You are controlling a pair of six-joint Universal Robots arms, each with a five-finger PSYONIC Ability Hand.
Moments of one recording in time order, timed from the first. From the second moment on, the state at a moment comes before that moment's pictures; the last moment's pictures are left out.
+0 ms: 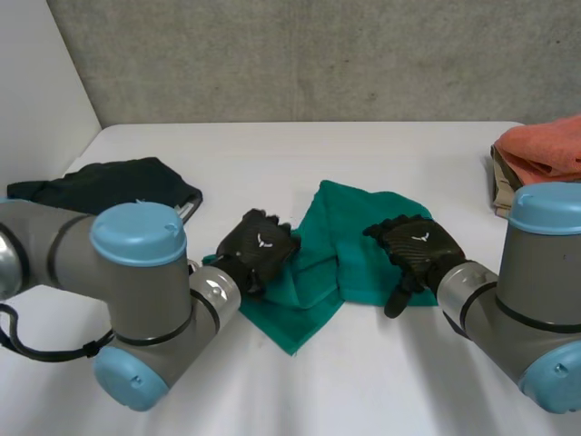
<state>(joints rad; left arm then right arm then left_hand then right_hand) 4.09 -2.13 -1.50 3.31 -1.45 3.79 1.98 -1.17 1.65 -0.05 1.42 2.91 0.49 0.49 0.50 0.49 0.31 0.24 0.22 0.22 0.21 0.05</state>
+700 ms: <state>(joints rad) 4.07 -1.95 -1.40 3.33 -1.54 3.68 1.97 -1.24 1.64 0.01 1.43 2.93 1.15 1.20 1.19 1.20 0.97 0.24 0.22 0.22 0.21 0.05</state>
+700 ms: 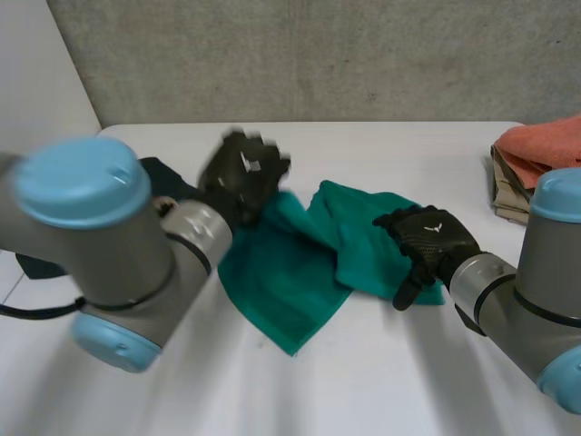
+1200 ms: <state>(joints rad) 3.98 -1.66 -1.33 3.22 -1.60 3.53 2.18 -0.92 1.33 -0.14 1.54 3.30 1.15 1.20 1.19 1.20 0.97 0.93 0.95 0.93 0.93 0.75</state>
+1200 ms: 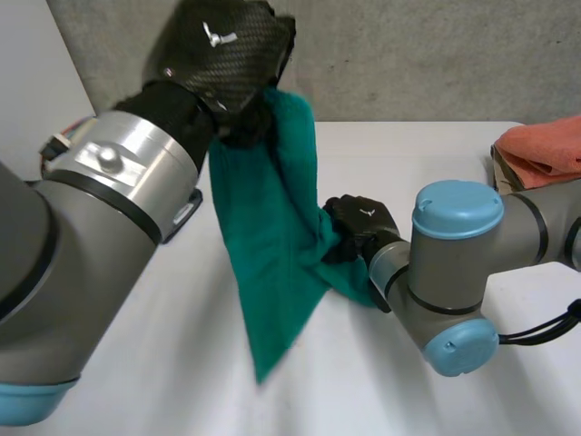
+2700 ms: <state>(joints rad) 4.09 -1.50 -1.45 3.19 -1.59 3.45 2.11 -1.18 1.68 -0.24 1.47 2.93 1.15 1.20 1.19 1.20 0.97 0.39 0.38 0.39 0.39 0.22</state>
